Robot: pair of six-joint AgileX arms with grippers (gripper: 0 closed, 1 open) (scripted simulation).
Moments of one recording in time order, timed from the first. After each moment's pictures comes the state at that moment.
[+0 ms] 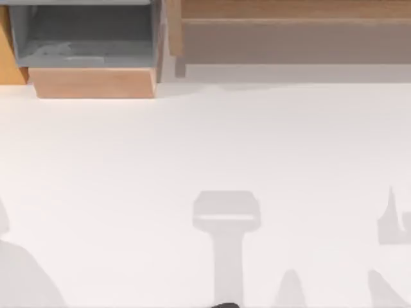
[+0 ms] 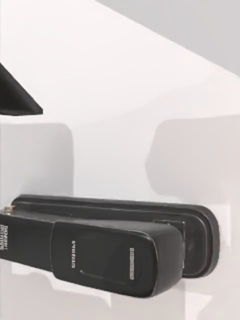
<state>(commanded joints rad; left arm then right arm) 0.65 1.92 1.35 -1.00 0.00 0.10 0.00 0.00 0.00 0.00 0.00 0.00</state>
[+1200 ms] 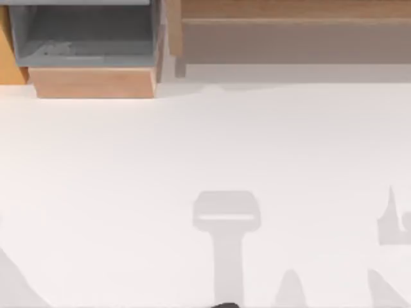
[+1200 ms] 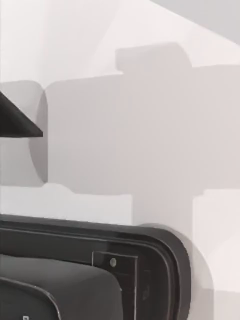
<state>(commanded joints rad) 0.65 2.00 1.24 -0.81 0.00 0.10 0.00 0.00 0.00 0.00 0.00 0.00</state>
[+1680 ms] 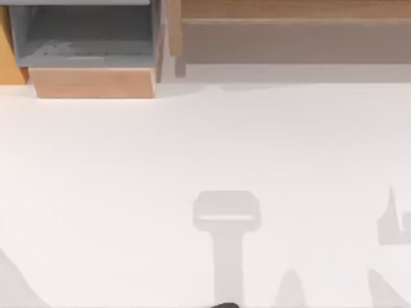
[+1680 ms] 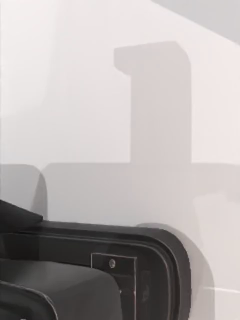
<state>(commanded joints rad) 0.65 2.00 1.24 -0.81 0.00 0.10 0.00 0.00 0.00 0.00 0.00 0.00</state>
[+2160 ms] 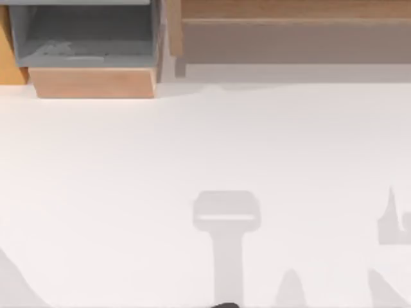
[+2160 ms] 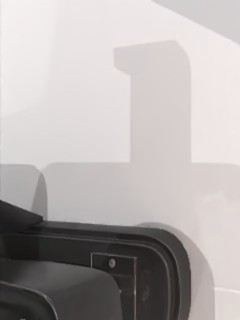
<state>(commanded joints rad) 0.65 2.00 1.24 -0.81 0.00 0.10 0.00 0.00 0.00 0.00 0.00 0.00</state>
